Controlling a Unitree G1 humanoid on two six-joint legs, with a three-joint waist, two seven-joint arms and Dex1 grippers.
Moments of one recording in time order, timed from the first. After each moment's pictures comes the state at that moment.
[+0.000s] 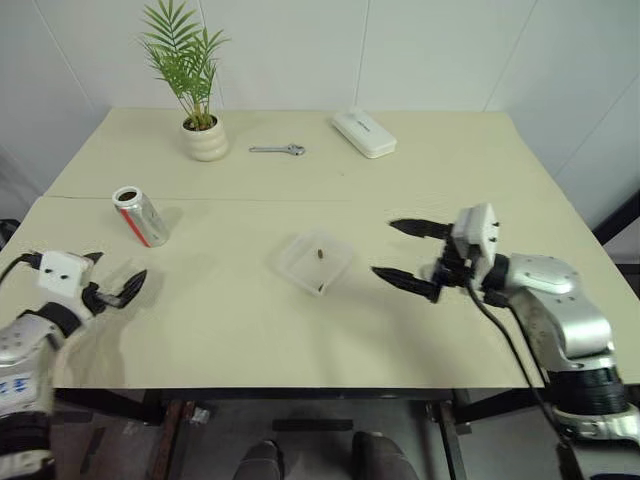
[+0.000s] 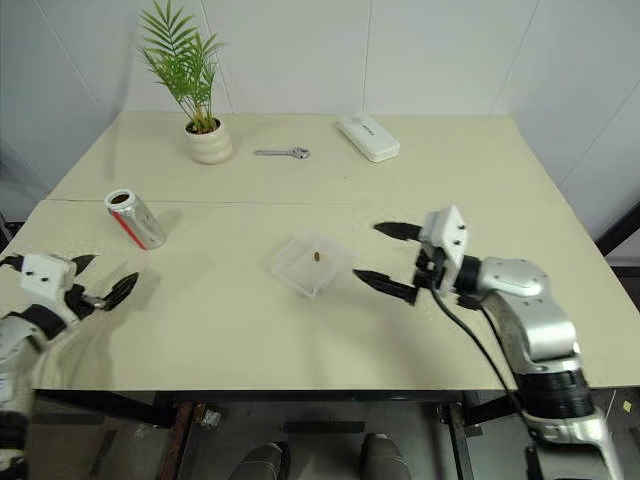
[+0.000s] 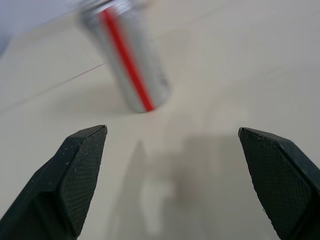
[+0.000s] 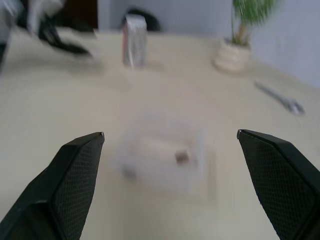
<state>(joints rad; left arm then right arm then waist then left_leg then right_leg) -0.15 0.84 0.42 0.32 -0.28 -0.07 -0.69 -0.45 -0.67 -0.07 -0.05 0.45 0.21 1.06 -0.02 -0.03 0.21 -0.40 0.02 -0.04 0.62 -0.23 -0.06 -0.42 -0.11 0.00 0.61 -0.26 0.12</state>
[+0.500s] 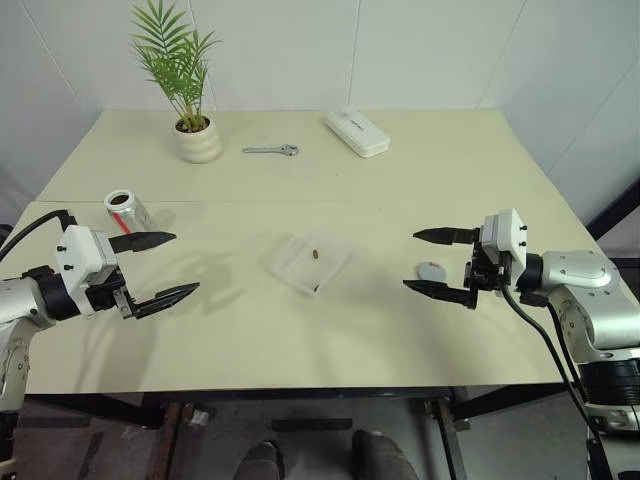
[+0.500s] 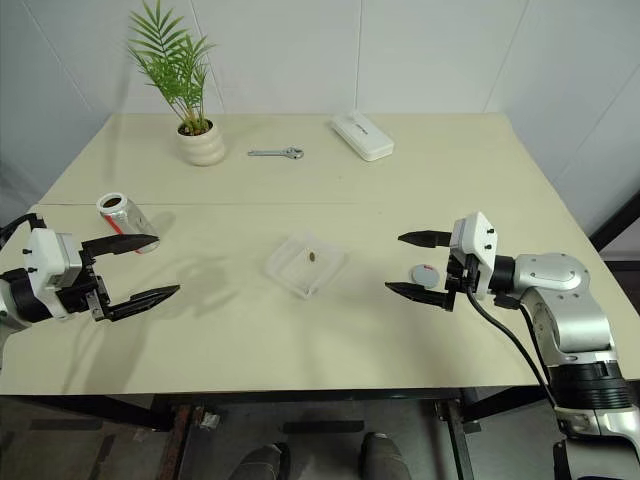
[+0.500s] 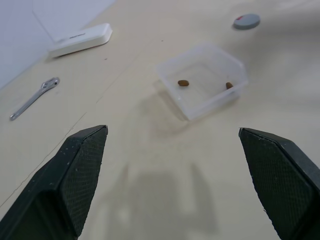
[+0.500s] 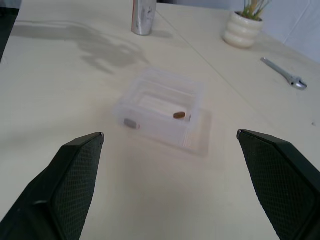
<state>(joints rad) -0.18 0.93 0.38 -0.04 -0.51 0.09 -1.07 -0.50 -0.74 -0.07 0.04 0.45 0.17 1.23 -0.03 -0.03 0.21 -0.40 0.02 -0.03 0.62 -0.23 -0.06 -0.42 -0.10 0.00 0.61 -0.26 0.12</state>
